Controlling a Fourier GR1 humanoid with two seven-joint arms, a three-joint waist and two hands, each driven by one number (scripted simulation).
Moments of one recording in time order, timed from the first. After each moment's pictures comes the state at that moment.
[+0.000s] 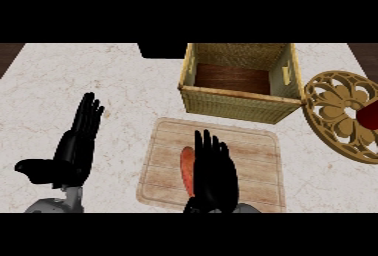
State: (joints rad) left arm -0.06 0.28 -0.23 -1.64 0.24 0.35 -0.04; right arm -0.36 -0.02 0.80 -1.65 0.78 0.09 1.25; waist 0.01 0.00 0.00
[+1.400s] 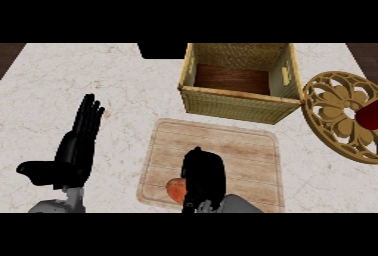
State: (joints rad) left arm -0.05 0.23 -0.19 -1.63 0.19 0.30 -0.05; right arm -0.42 -0.02 0.86 -1.45 0.72 0.04 1.16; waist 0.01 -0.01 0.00
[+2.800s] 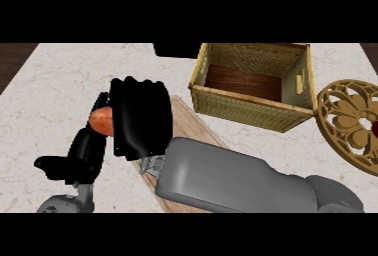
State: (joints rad) left arm -0.08 0.19 -0.21 -1.60 0.17 0.26 -0.03; right arm -1.14 -0.01 0.87 -1.28 0.61 -0.34 1.11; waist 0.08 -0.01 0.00
